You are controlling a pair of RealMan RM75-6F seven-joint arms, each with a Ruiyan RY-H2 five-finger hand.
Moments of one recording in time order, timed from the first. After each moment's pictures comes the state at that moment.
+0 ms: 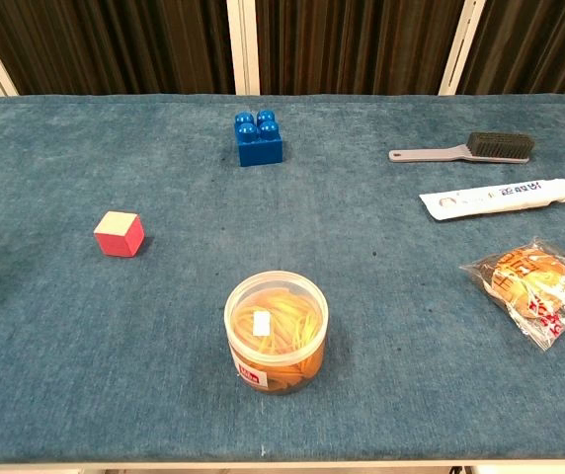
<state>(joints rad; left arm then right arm) -0.27 -1.26 0.04 -1.43 1.66 1.38 -0.23 0.06 -1.16 0.05 -1.65 -1.46 1.47 -0.24</state>
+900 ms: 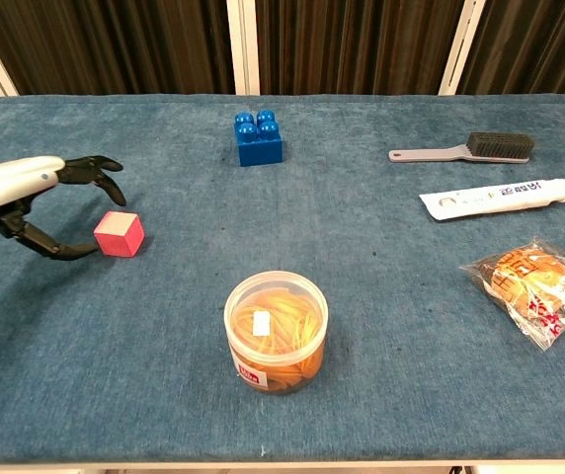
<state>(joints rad) -0.53 -1.55 -0.10 -1.32 1.38 0.95 -0.08 0.05 -1.15 0.06 -1.64 -1.46 1.48 -0.20</state>
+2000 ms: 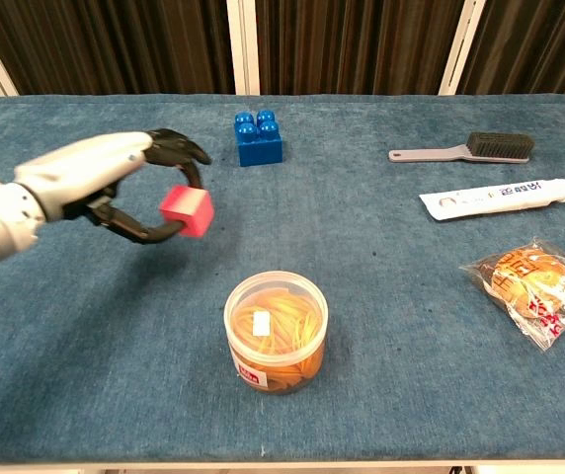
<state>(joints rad) -0.61 -1.70 -0.11 -1.33 1.49 1.08 0.01 0.04 -1.09 0.05 -1.65 -1.49 1.50 0.00</state>
